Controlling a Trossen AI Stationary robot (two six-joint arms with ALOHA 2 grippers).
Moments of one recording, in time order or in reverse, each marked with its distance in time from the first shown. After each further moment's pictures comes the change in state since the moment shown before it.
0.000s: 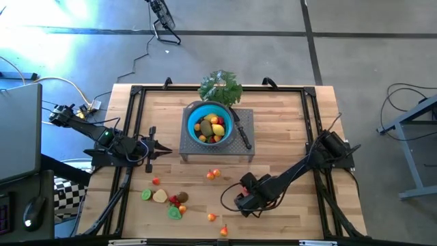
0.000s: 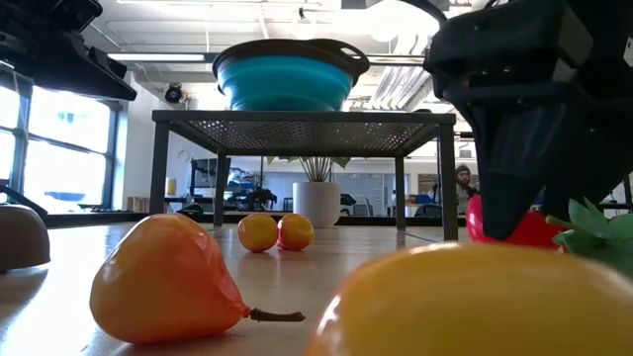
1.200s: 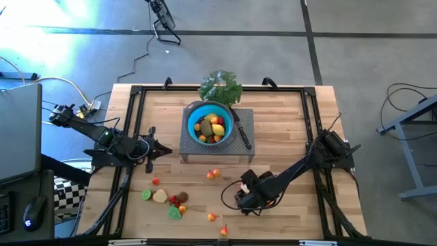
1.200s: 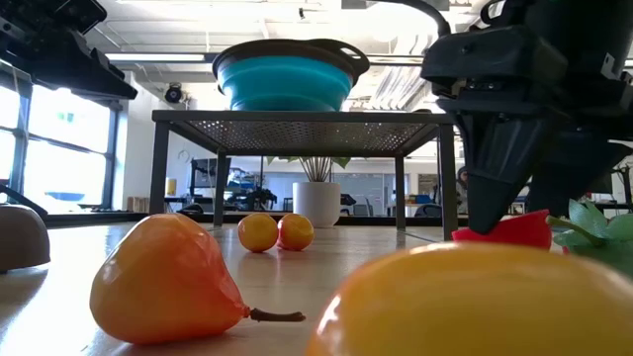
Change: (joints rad) left arm 0.000 0.000 0.000 0.008 0.000 -0.123; right arm -0.013 -0.001 0.000 -0.053 0.075 0.007
